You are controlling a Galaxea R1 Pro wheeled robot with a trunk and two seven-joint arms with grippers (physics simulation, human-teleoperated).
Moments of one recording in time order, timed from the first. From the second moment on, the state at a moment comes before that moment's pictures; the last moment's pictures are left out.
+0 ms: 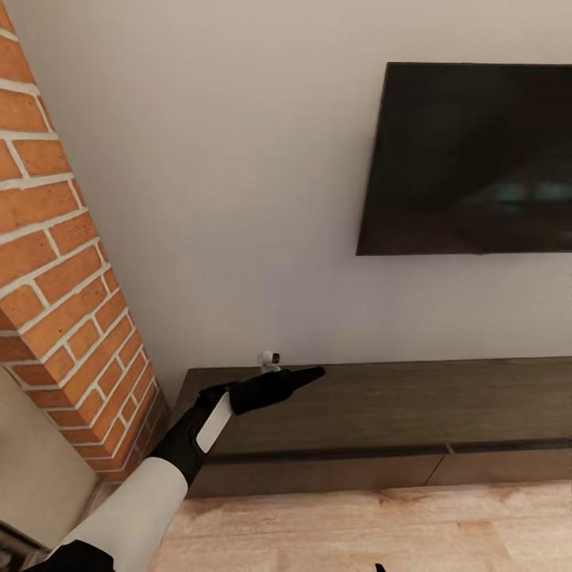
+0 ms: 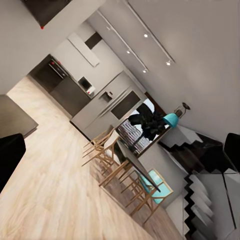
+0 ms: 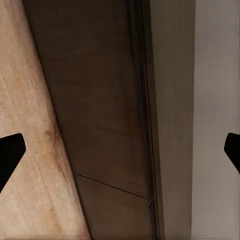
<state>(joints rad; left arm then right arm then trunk) -0.76 -0.13 -0.24 -0.76 0.60 0.48 -1.21 -0.07 0.02 0.40 -0.37 1.16 0.03 -0.79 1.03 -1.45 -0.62</state>
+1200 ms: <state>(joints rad) -0.76 -0.11 -0.24 -0.71 0.74 0.41 -1.22 -0.35 0.01 0.39 -0.38 1.14 0.05 -0.79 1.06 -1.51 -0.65</state>
